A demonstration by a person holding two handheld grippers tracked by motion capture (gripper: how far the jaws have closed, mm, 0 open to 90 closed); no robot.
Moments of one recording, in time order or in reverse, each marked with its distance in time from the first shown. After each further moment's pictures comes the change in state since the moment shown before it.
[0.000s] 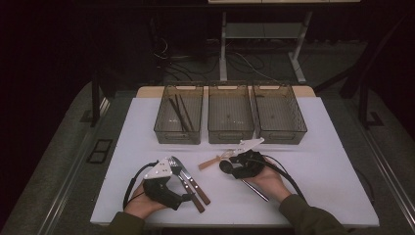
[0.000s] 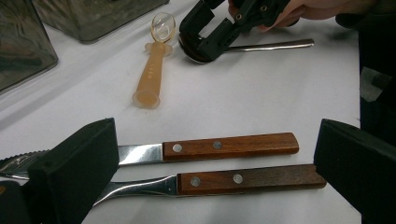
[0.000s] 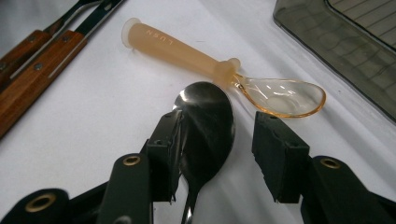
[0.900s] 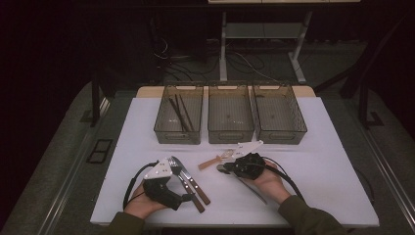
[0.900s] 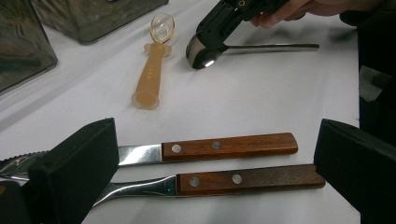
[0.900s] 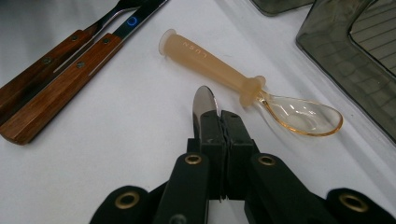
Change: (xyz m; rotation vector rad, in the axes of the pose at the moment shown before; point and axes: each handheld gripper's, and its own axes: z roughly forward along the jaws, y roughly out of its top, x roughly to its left) left arm -0.001 0.000 0.000 -0.004 -0.001 0.003; right arm 0.014 0.006 -0.011 -0.015 0.025 -0.081
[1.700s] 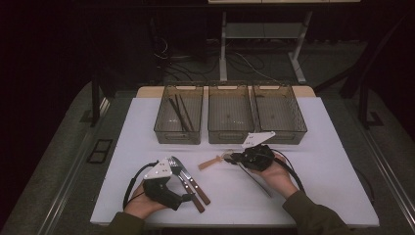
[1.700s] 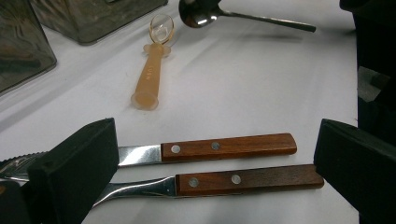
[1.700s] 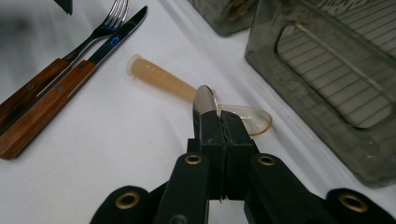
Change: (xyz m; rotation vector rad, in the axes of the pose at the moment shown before) left arm 0.000 0.000 0.000 0.000 -0.003 -0.002; right arm -0.021 0.006 -0.026 -0.055 -0.057 0.043
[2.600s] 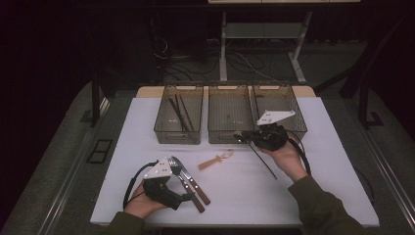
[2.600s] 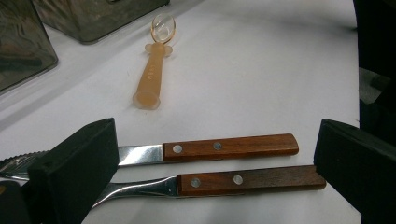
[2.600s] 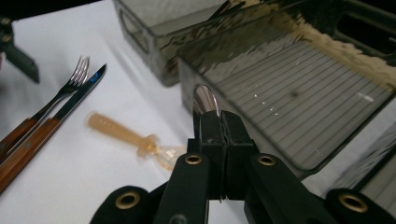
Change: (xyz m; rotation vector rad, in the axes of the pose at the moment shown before) left arm 0.001 0.000 0.001 -0.004 -0.001 -0.006; right arm -0.044 0.029 -0.037 -0.108 -0.078 0.066
